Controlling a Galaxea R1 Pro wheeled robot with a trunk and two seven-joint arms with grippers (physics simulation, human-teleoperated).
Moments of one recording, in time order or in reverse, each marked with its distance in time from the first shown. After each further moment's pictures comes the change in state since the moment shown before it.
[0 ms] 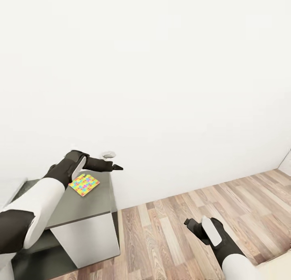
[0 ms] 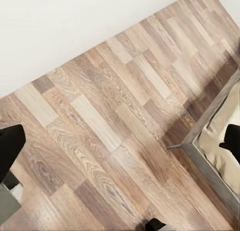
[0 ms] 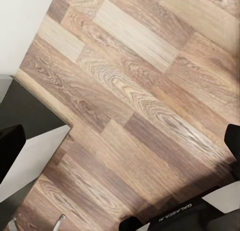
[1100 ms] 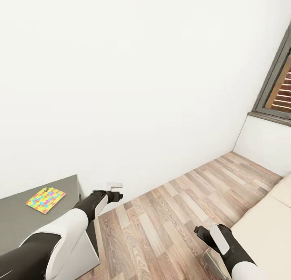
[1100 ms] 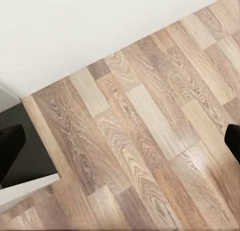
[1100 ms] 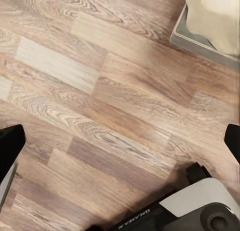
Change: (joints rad) left arm 0.187 -0.212 0.119 0.305 0.023 -0.486 0.786; right arm 0.042 -0.053 -0.007 -0.001 0.089 -0.003 0.003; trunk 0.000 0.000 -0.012
